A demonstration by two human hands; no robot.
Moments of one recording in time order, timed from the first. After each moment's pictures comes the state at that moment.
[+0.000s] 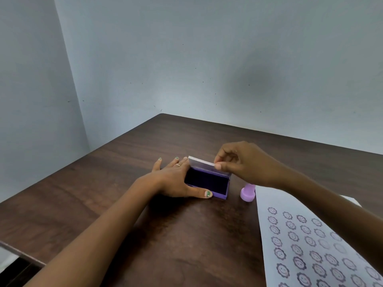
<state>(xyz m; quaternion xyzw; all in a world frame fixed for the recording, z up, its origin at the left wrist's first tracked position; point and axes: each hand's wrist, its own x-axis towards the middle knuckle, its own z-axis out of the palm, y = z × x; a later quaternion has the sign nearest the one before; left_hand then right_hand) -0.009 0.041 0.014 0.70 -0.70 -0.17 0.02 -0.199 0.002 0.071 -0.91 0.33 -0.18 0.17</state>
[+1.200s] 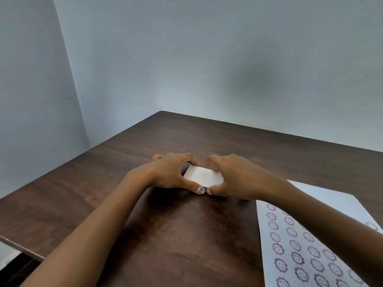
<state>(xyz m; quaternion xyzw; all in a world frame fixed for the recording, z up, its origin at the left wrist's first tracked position) 0.002 0.046 0.024 0.66 -0.73 -0.17 0.13 -0.182 0.026 0.056 -0.93 0.36 -0.05 0.01</state>
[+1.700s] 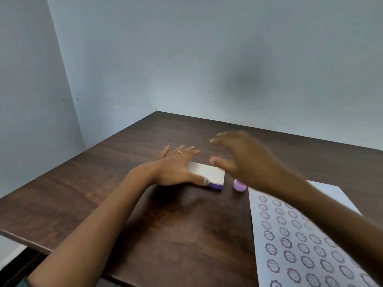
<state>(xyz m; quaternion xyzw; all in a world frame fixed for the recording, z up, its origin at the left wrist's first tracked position) -0.016 0.053 0.031 0.64 -0.75 -0.15 0.10 -0.206 0.037 0.074 -0.91 0.35 -0.22 -0.07</state>
